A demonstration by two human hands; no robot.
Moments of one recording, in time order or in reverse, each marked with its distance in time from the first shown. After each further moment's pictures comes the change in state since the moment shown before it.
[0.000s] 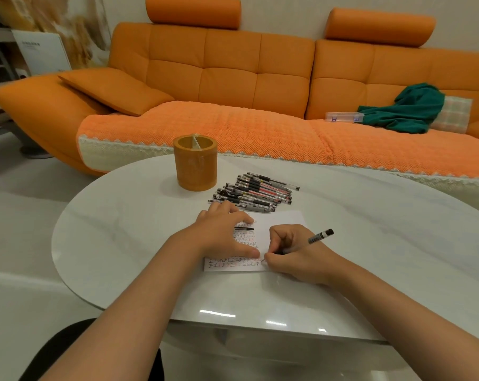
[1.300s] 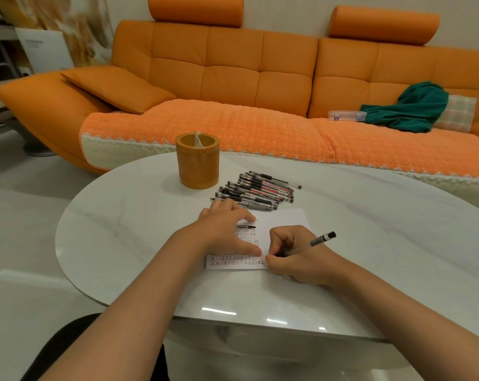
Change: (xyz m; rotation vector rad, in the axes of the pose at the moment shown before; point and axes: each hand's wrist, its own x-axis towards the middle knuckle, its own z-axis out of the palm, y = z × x) left_hand 0.000 0.002 -0.002 -0.030 -0.025 -0.031; right_hand -0.003 0.001 0.003 0.012 -0.024 0.011
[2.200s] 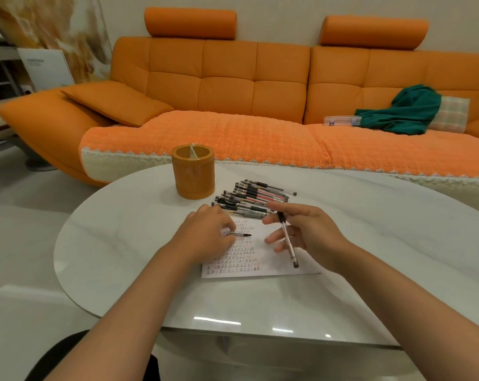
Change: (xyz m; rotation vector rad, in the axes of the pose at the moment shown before) left_hand -0.008 -0.005 -0.008 0.029 0.207 -0.053; right_hand 0.015 -0.017 -0.031 0.561 0.228 0.148
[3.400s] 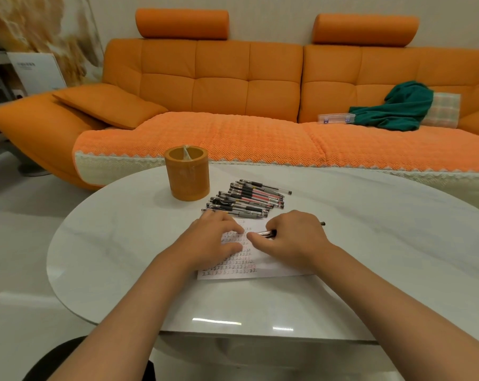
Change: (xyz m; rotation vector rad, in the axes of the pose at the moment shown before) left_hand 0.000 0.000 0.012 -0.110 -0.085 0.097; right_hand 0.015 0.015 0.011 -1.462 0.156 -0.349
